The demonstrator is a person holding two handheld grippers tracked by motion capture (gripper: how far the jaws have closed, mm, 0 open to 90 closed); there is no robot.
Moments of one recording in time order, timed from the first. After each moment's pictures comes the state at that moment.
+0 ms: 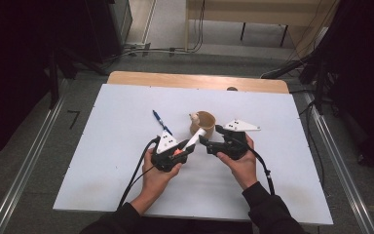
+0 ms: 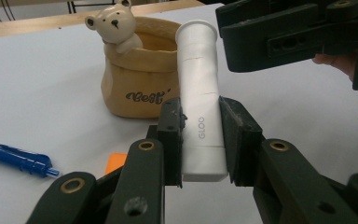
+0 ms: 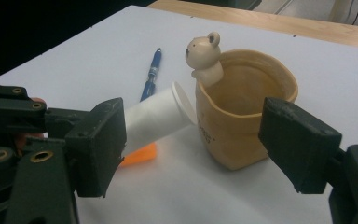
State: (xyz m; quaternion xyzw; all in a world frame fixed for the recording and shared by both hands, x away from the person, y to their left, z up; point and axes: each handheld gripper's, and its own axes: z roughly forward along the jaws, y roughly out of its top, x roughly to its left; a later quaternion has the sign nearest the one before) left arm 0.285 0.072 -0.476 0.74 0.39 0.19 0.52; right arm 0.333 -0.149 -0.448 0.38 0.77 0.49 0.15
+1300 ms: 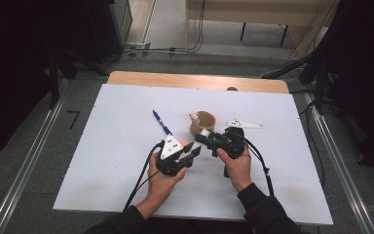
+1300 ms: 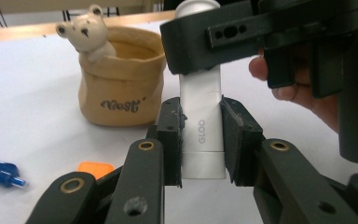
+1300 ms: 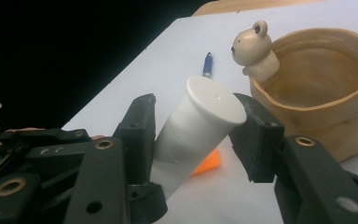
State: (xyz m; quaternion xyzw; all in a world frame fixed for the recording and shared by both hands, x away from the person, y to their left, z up) left arm 0.275 0.059 -0.477 0.73 0.38 0.18 0.54; right arm 0.341 -0.148 -0.456 0.41 0.73 0.55 0.00
